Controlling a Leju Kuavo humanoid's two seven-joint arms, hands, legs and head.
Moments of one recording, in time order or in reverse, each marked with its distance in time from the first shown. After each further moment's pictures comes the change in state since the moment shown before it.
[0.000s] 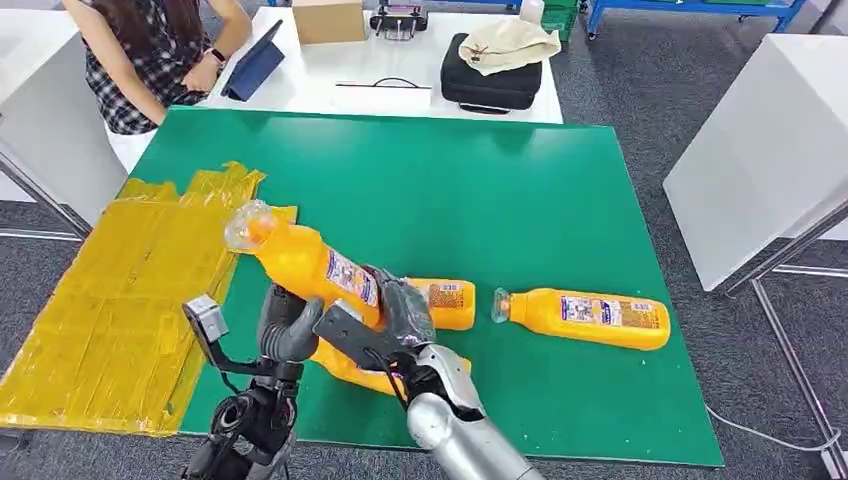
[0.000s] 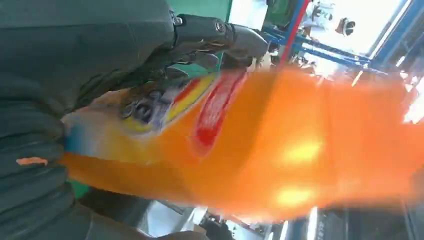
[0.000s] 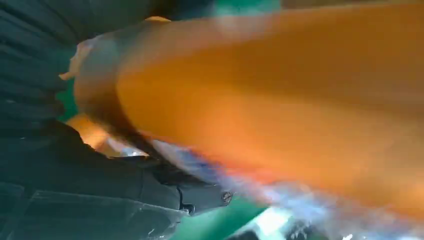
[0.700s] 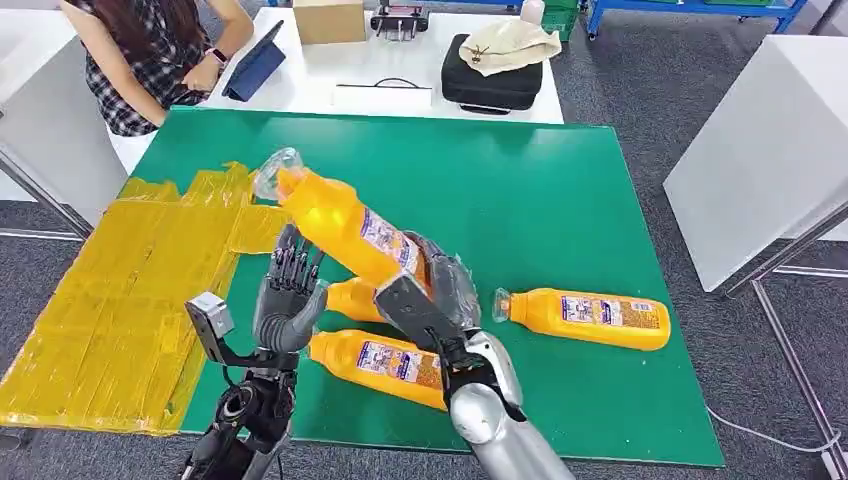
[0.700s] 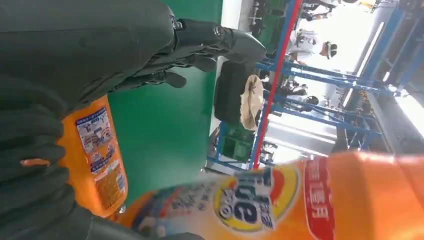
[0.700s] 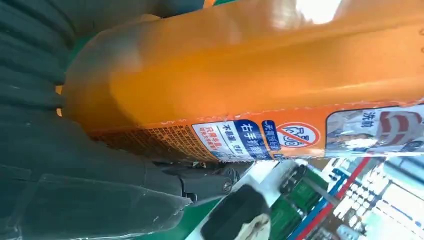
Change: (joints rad) left arm -0.059 -0.004 0.038 0.093 -0.106 0.073 -0.075; right arm 0.088 -0.088 -0.113 -0.349 -0.071 0.000 -0.018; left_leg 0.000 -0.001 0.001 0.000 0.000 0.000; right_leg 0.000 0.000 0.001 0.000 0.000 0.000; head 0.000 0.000
